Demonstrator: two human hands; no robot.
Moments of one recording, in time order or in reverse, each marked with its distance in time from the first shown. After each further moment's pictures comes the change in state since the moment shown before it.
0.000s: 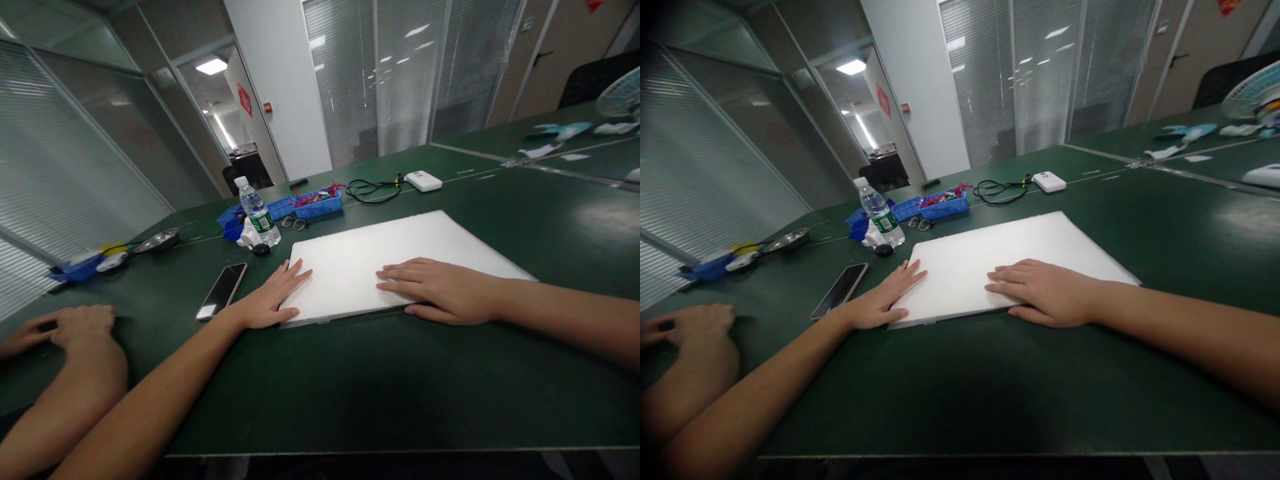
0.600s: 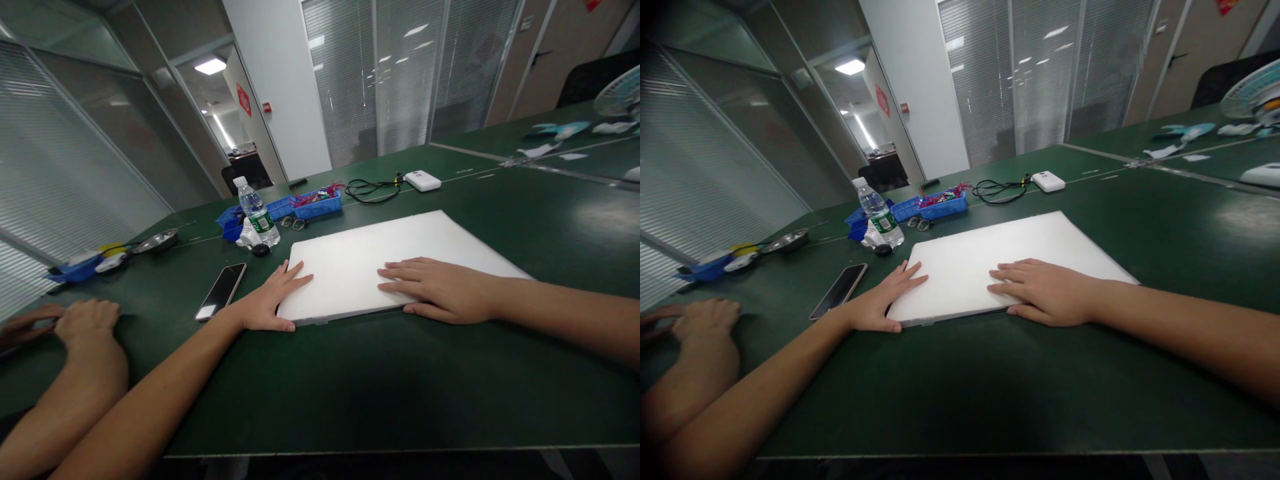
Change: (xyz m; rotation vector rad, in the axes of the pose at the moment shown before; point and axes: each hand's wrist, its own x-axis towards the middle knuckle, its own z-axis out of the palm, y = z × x) left_hand 0.000 -0.003 -0.003 -0.044 -0.056 0.001; right_hand -0.004 0.004 0.005 0.046 -0.029 0.061
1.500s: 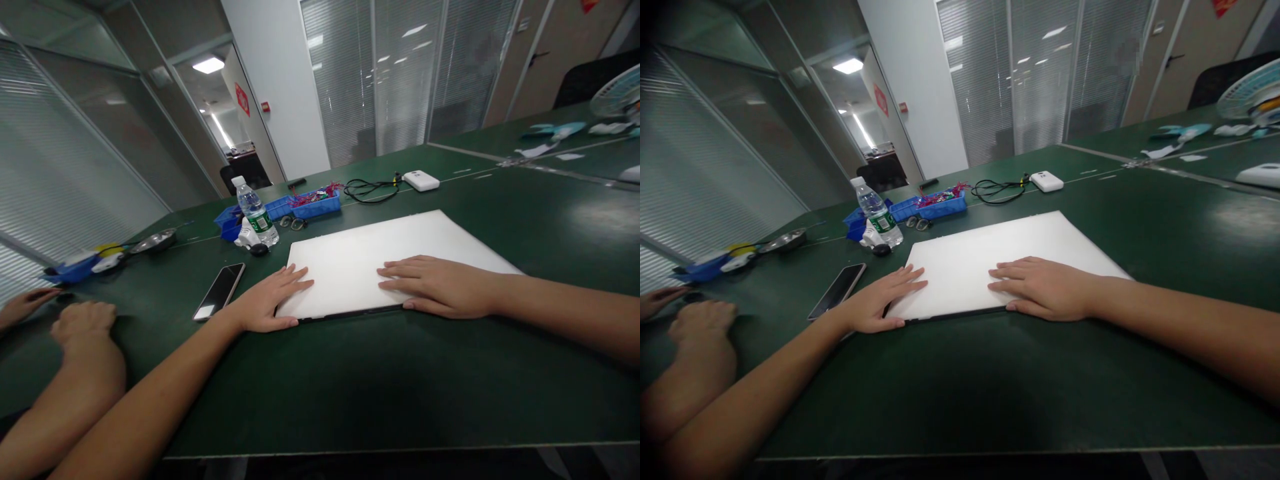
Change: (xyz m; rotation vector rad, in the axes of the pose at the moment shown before) left_hand -0.001 0.008 -0.003 0.109 0.077 0.154; right_hand 0.001 0.003 -0.007 0.100 -0.045 0.059
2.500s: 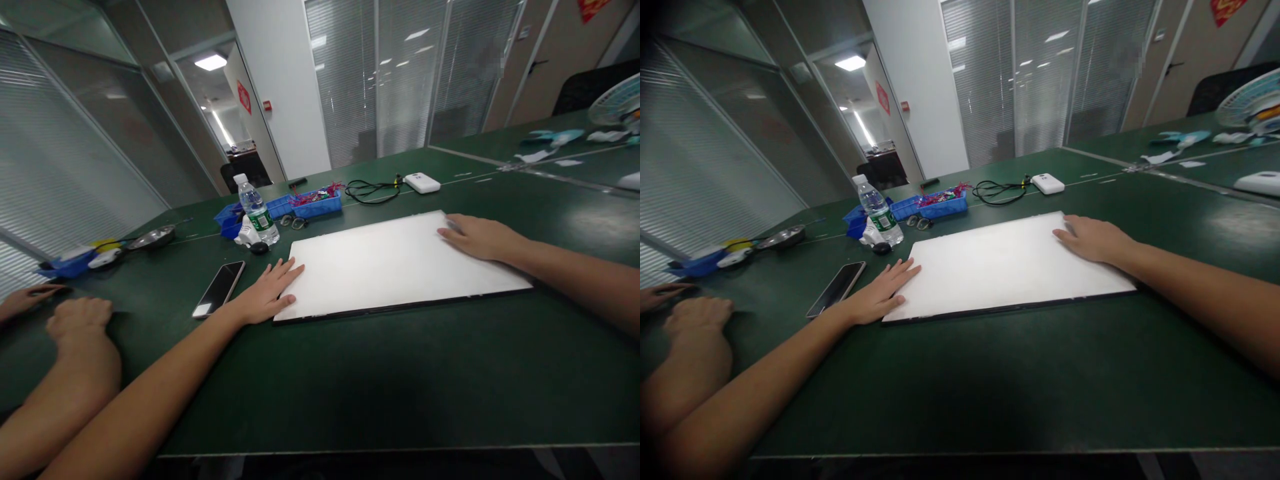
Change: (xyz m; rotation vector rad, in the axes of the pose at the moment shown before) left_hand 0.001 -0.016 0.016 -0.021 0.030 -0.285; right_hand -0.060 0.139 -0.009 -0.204 0.055 1.091
